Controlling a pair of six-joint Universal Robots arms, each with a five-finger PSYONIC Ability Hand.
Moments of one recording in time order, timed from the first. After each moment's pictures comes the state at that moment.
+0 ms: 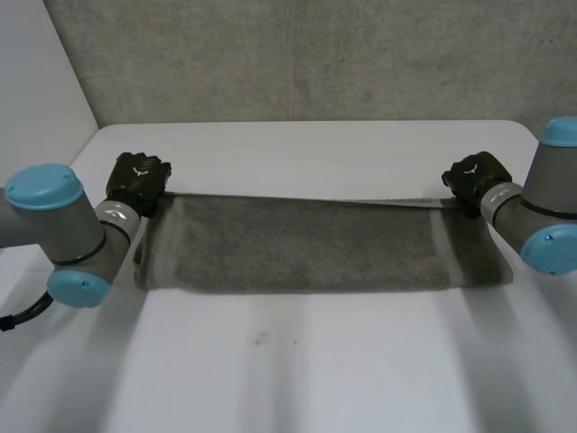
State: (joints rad) left arm 4.50 -2.33 -1.31 3.56 -1.44 3.66; right arm 1.73 -0.69 0.92 0.08 1.42 2.35; left_hand 1.17 1.22 1.22 1.22 1.03; right_hand 0.94 1.17 1.18 1.19 0.98
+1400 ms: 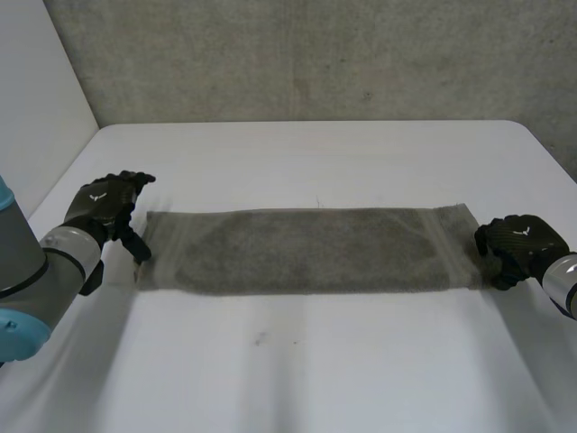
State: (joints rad) left arm 4.57 -1.95 -1.70 3.42 -1.43 3.21; right arm 1.47 -1.08 1.72 -0.19 1.14 2.53; left_hand 0.18 0.17 0.17 0.17 0.03; right_hand 0.63 0.74 0.73 0.73 0.52
